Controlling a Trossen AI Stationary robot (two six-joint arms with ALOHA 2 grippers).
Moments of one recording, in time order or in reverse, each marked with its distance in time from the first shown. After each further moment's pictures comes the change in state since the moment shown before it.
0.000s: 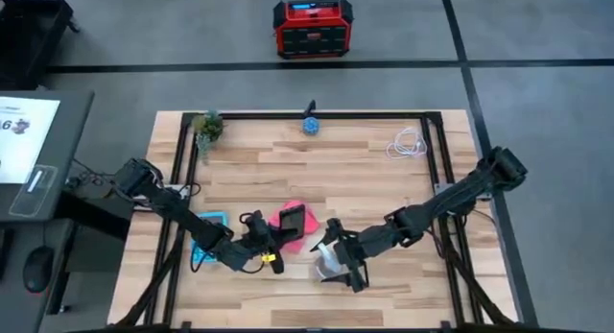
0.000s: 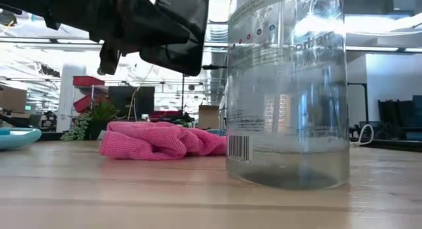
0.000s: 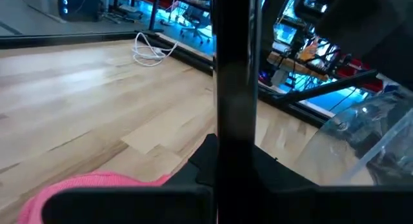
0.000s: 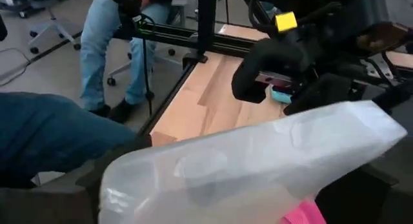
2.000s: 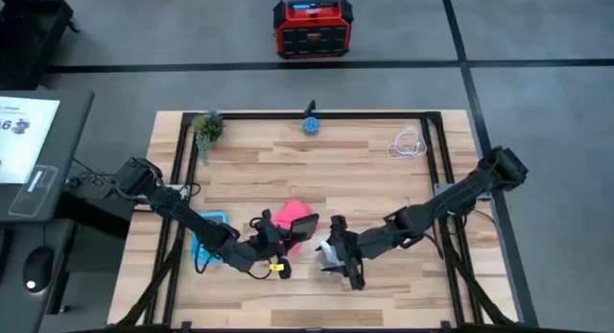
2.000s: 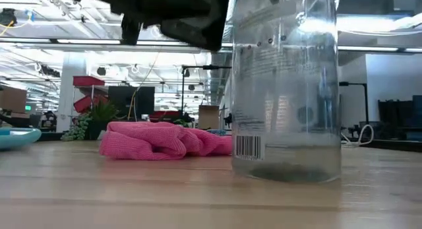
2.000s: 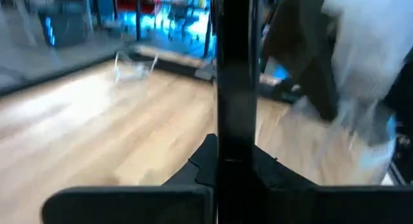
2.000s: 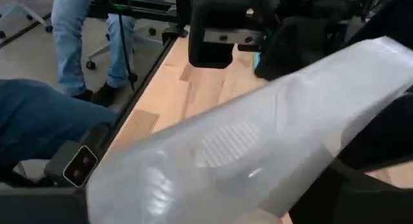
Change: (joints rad) left arm 0.030 -0.002 0.131 -0.224 0.070 0.127; right arm -0.001 -0.015 0.002 -0.147 0.076 0.024
